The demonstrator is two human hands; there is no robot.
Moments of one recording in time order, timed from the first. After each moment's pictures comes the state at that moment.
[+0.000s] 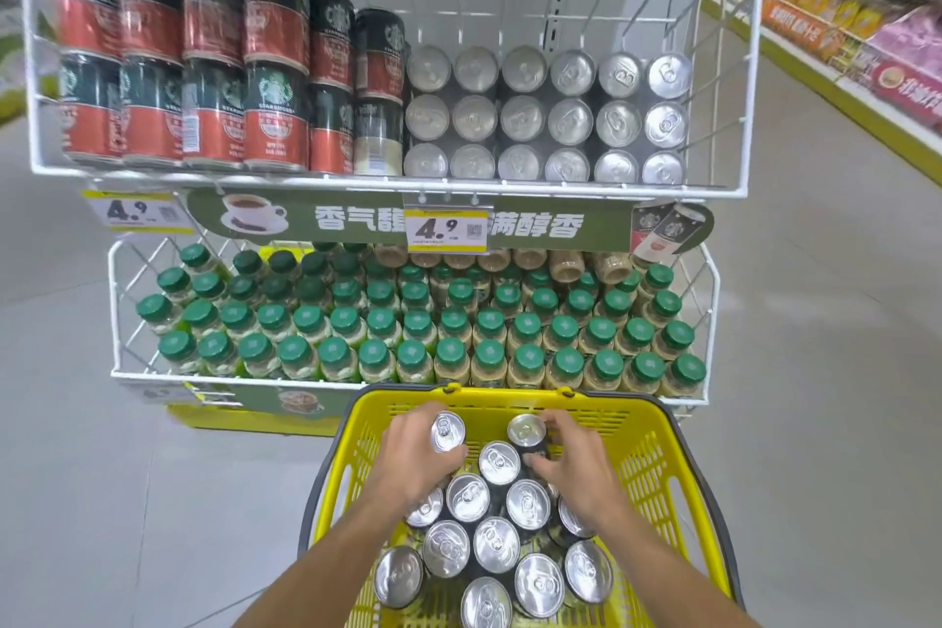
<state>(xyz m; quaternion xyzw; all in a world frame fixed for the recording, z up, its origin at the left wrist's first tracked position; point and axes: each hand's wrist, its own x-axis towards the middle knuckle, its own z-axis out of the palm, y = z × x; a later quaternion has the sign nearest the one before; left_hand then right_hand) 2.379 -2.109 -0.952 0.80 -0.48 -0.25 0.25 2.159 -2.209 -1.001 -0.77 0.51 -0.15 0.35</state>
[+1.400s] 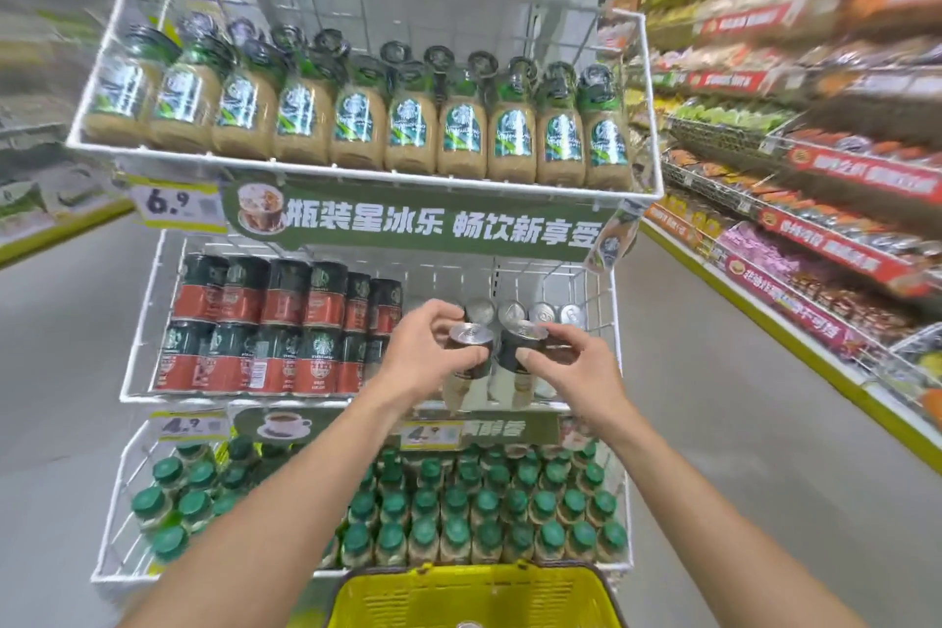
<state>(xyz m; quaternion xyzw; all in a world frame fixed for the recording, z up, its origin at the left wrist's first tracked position) 2.414 -2.204 -0.593 0.62 -0.53 -0.27 0.52 2.201 -2.268 -0.602 -0.69 0.40 -0.45 0.41</state>
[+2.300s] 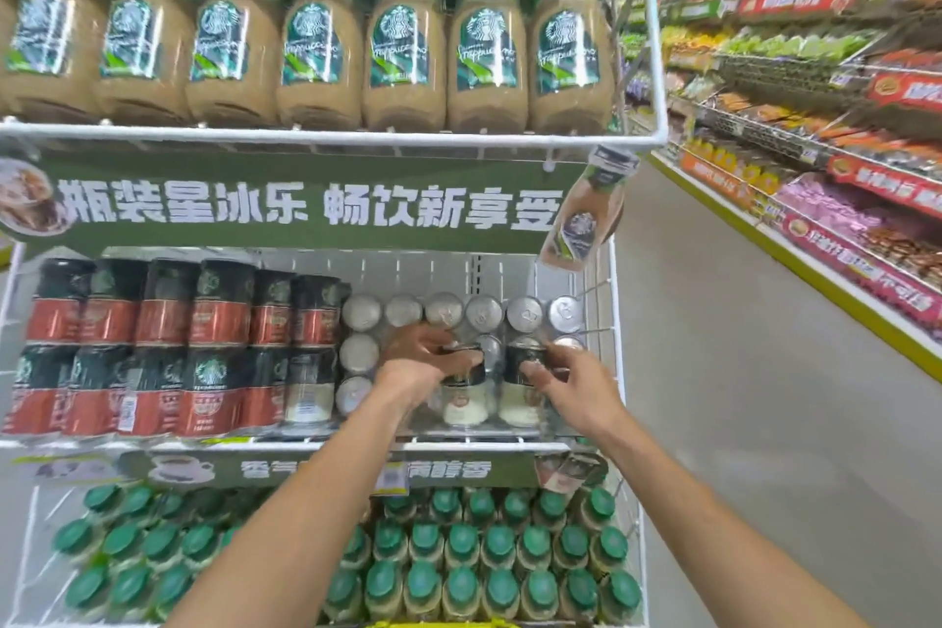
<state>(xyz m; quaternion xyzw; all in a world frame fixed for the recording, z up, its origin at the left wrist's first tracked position) 2.391 -2.365 -0.684 0.72 -0.39 -0.30 0.49 2.171 -2.414 -0.675 -0.74 0.48 -0.28 0.37</state>
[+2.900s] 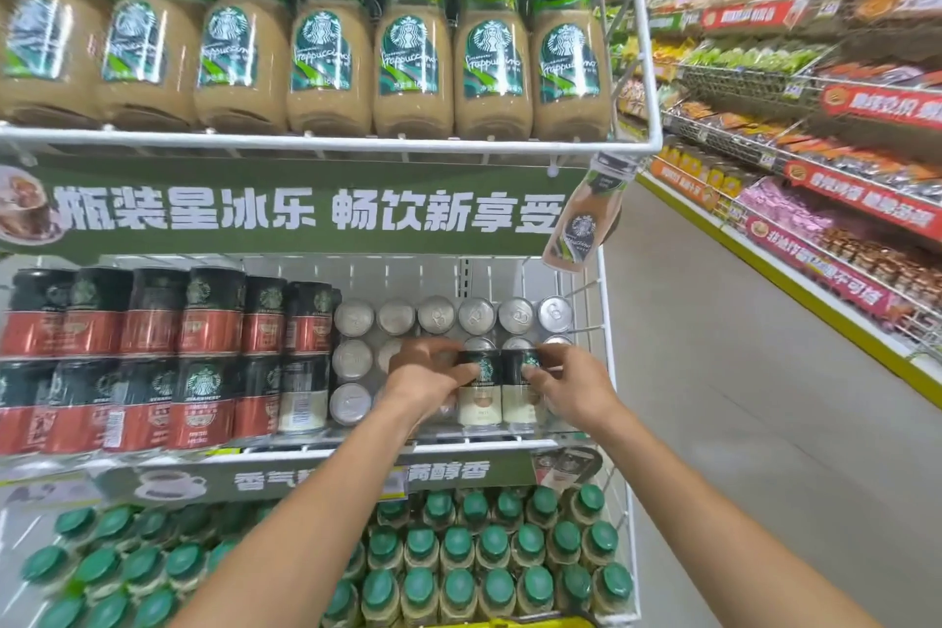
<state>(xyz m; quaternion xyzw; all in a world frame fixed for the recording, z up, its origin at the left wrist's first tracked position) 2.378 -2.352 -0.676 0.69 -0.43 -0.36 0.46 2.178 -2.405 -0.663 -0.74 0.54 -0.24 0.33</state>
